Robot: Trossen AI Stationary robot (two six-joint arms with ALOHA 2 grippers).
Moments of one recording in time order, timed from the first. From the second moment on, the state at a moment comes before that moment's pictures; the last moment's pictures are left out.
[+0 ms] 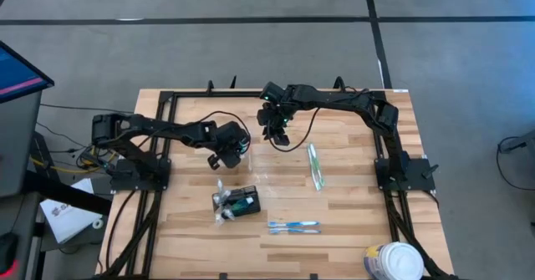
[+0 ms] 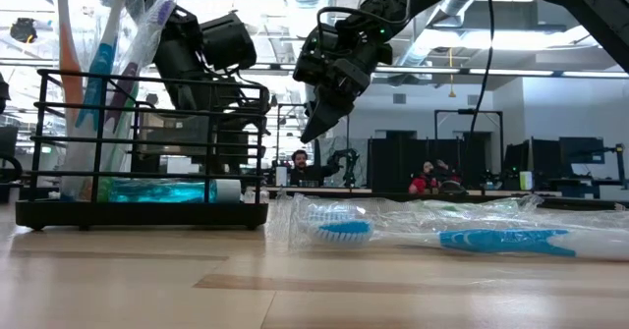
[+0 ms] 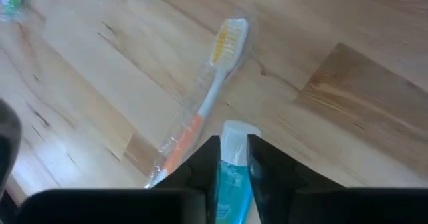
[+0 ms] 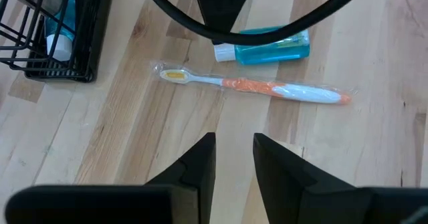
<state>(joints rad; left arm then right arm) 0.24 1.53 0.75 -0.27 0.03 1.26 -0.38 2.08 1.71 -0.75 -0.47 -0.52</state>
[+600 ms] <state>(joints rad) 0.24 1.55 0.75 -0.26 0.03 1.26 -0.38 2.08 1.71 -0.75 -0.47 -0.52</state>
